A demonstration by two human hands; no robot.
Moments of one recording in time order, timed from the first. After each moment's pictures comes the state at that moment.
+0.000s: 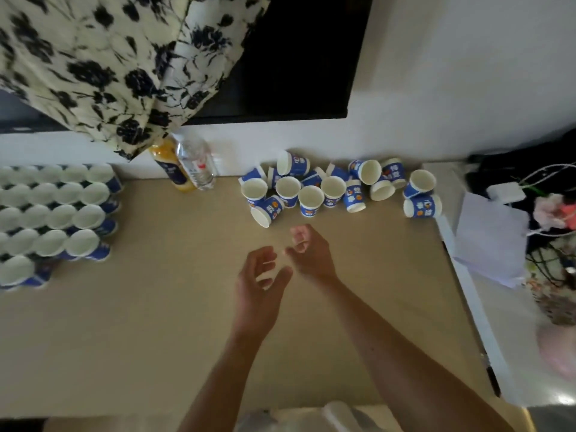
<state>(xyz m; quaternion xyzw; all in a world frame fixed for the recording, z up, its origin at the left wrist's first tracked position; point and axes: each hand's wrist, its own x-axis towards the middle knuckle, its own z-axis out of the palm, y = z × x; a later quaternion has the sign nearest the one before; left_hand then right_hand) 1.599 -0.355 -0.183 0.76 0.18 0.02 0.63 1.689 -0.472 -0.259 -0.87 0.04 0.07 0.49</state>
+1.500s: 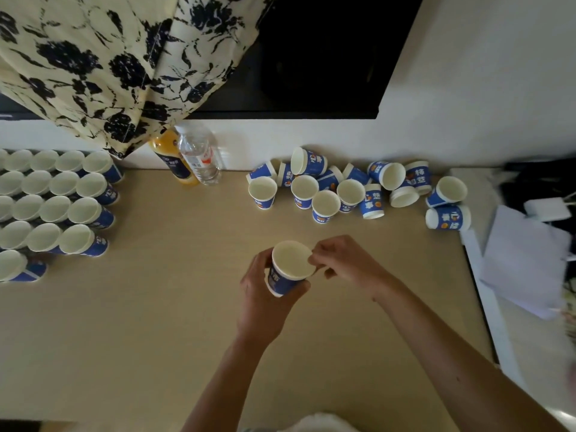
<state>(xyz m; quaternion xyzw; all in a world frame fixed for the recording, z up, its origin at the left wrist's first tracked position) 1.636 -0.348 -0.211 0.83 0.15 0.04 0.54 1.725 -0.513 -0.188 -0.76 0.01 0.35 0.55</state>
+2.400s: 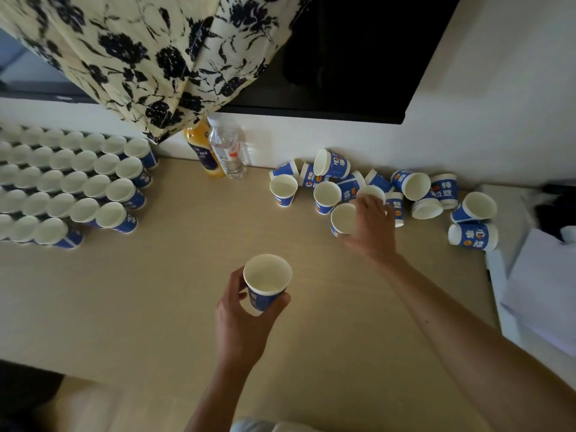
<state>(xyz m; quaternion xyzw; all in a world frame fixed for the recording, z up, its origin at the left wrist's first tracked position) 1.579 -0.336 -0.205 0.82 0.26 0.12 0.50 1.804 -0.539 -0.286 -0.98 -0.15 -0.04 0.13</state>
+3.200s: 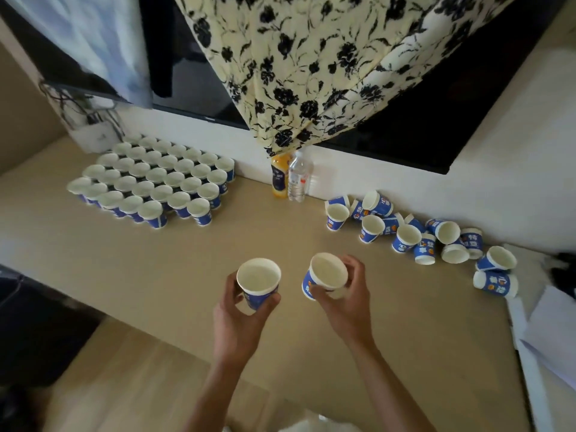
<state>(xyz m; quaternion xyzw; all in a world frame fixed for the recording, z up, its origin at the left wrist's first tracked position) 1.461 -0.258 -0.162 0.74 0.29 0.22 0.56 1.570 -0.419 -0.183 -0.78 -0.08 0.02 0.61</state>
